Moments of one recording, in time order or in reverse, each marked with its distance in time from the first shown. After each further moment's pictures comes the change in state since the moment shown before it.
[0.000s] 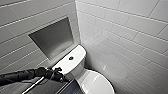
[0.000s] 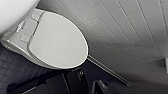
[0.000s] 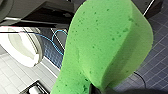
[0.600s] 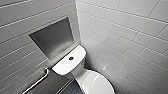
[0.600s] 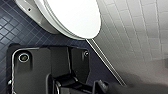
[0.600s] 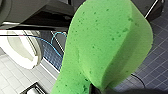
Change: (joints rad) left arm 0.467 -0.139 0.109 0.146 -0.287 -0.003; right arm 0.016 0.016 -0.024 0.001 -0.004 0.000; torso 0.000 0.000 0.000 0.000
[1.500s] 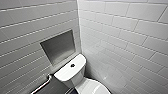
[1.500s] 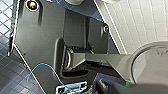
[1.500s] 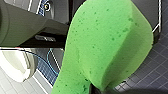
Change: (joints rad) left arm 0.547 0.427 -0.544 0.165 -0.255 0.014; right arm -0.003 0.080 -0.125 -0.001 -0.009 0.000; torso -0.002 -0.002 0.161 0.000
